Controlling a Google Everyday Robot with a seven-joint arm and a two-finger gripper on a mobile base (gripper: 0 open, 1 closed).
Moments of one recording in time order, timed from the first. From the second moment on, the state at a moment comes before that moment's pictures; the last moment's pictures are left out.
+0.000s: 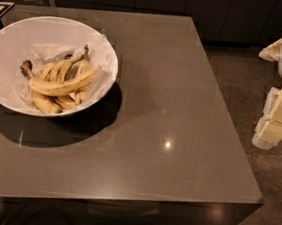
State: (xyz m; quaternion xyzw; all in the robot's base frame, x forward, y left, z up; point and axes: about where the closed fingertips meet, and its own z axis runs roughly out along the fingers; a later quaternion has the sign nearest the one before) arm 0.438 -0.217 0.976 -0.60 0.78 -0.03 0.16
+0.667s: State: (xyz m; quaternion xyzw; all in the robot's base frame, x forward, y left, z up) arm 0.445 -0.207 0.985 -0.61 0.78 -0.02 0.16
